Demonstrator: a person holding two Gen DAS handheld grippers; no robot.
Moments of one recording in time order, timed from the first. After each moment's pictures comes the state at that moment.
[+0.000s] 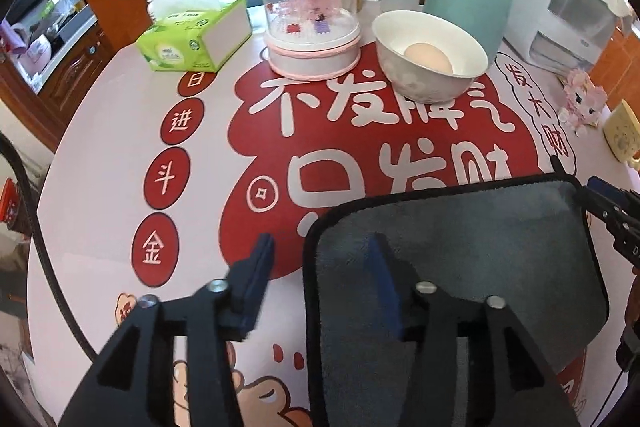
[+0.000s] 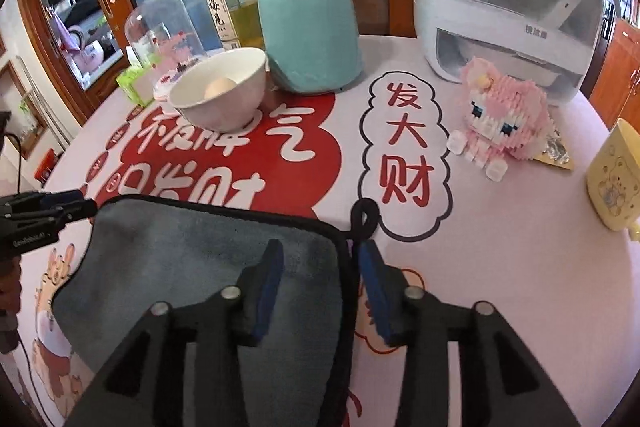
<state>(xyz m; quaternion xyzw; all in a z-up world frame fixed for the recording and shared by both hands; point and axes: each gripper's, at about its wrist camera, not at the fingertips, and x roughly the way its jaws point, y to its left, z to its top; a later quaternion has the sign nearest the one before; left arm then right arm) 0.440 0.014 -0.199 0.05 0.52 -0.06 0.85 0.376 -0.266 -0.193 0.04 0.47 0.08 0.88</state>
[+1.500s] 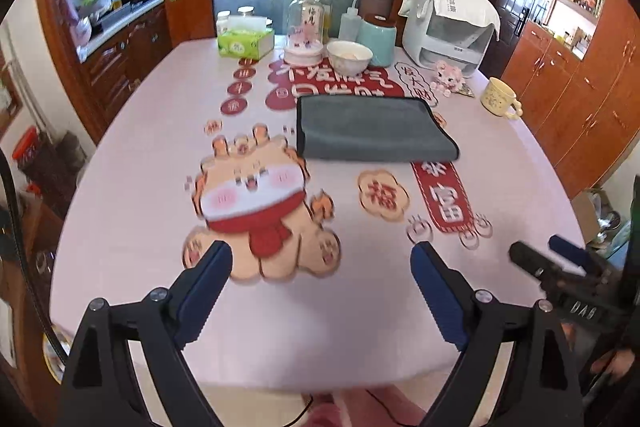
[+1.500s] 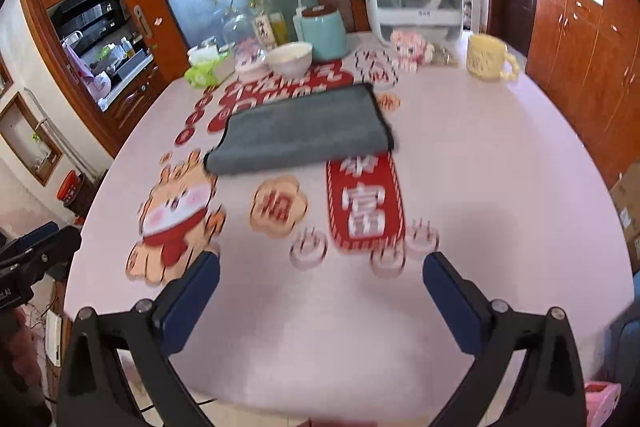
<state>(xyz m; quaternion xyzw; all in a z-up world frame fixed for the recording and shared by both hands) 0.043 0.085 -0.064 -0.02 0.46 -0.10 0.88 0.028 -0.178 -0.076 0.11 0.46 0.00 0.88</state>
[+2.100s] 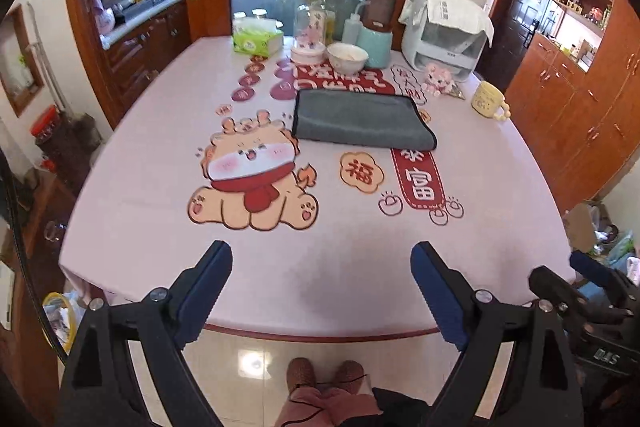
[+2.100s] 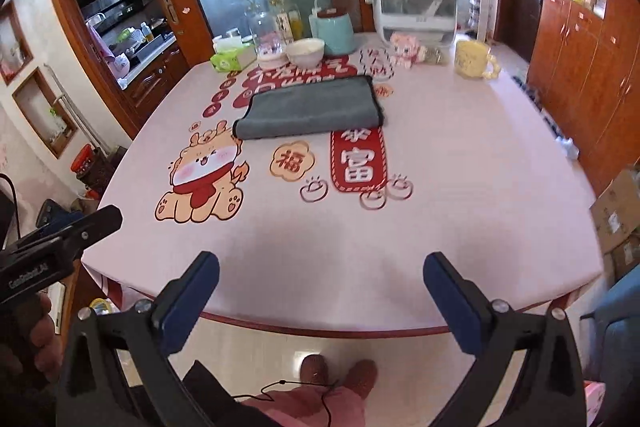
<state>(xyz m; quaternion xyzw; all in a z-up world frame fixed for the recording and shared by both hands) -0.037 0.058 -0.025 -0.03 0.44 -0.07 0.89 -0.074 -0.180 -0.017 0.08 0.46 0.02 0.88</state>
